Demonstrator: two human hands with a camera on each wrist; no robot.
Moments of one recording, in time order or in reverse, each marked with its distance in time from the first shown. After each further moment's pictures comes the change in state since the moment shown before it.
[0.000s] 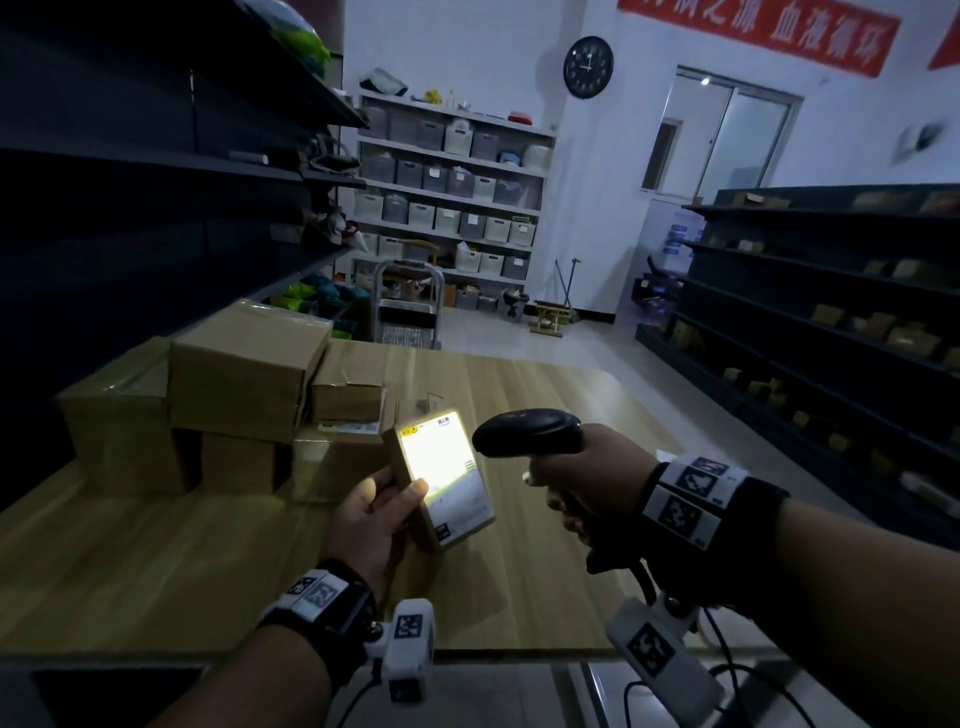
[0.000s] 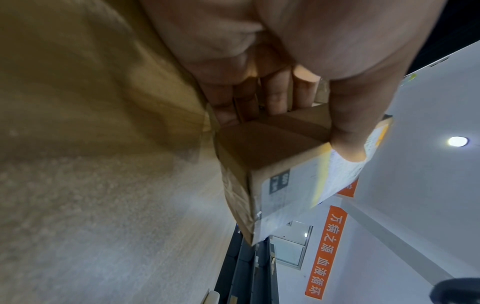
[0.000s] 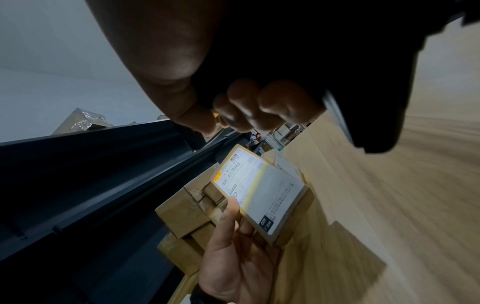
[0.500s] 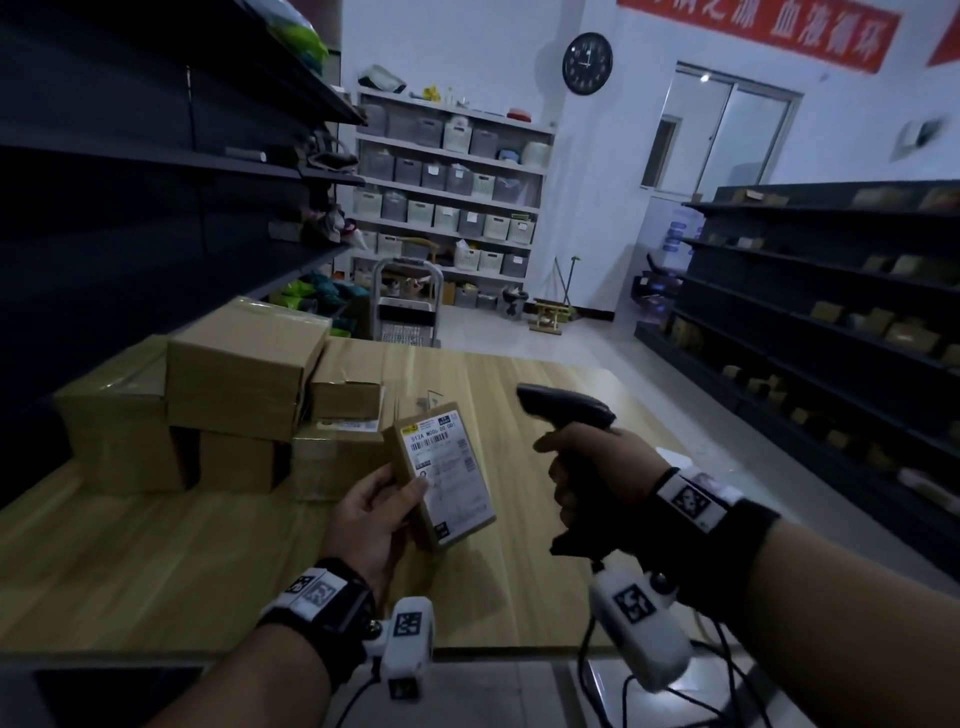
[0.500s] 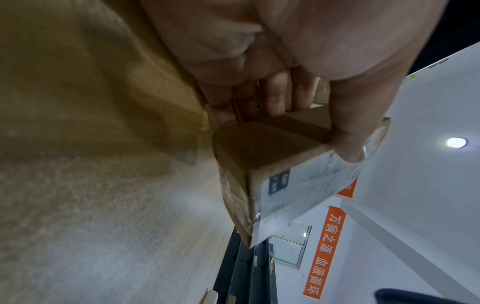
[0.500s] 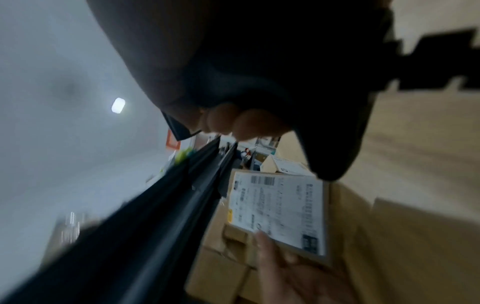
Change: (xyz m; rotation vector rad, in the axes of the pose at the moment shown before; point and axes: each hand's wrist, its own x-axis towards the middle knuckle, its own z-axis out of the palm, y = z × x) left_hand 0.000 0.005 0.002 -0.063 0.016 -0.018; right_hand 0.021 0.022 -0.006 0.566 0.000 0.048
